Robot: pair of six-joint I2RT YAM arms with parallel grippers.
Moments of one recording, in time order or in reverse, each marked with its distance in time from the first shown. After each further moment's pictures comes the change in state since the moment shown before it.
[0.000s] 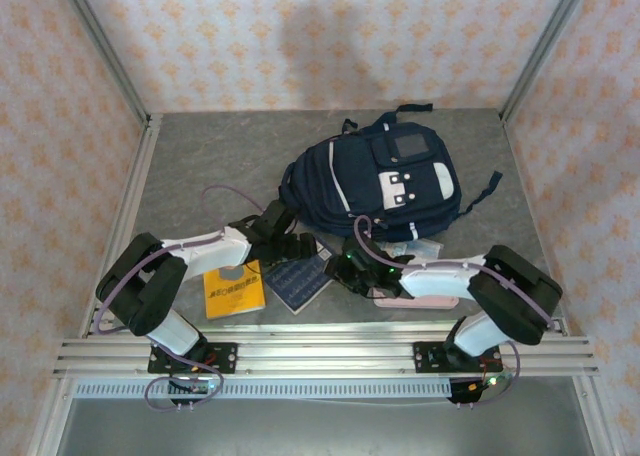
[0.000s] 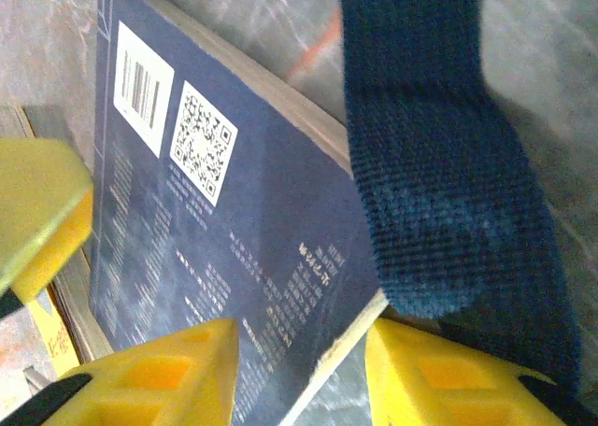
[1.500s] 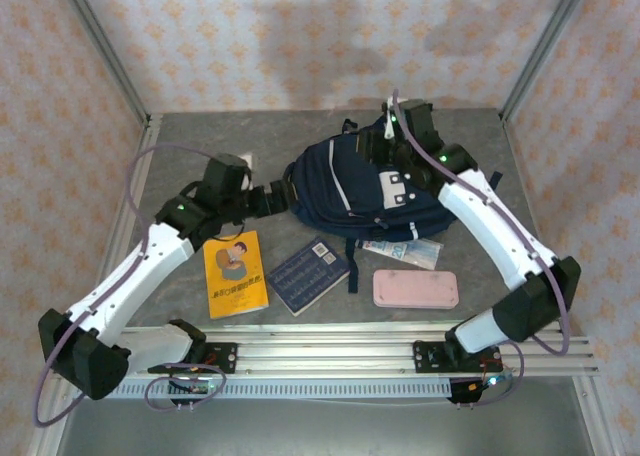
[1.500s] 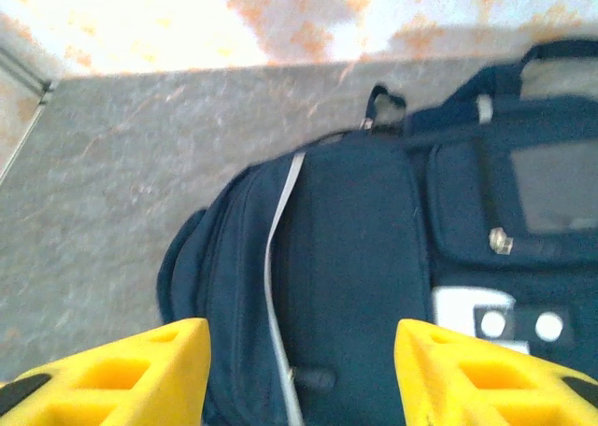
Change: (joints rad) left arm 0.121 -0.393 0.311 -0.380 -0.031 0.121; right arm -0.396 -0.047 0.914 -0.745 0.154 -0.927
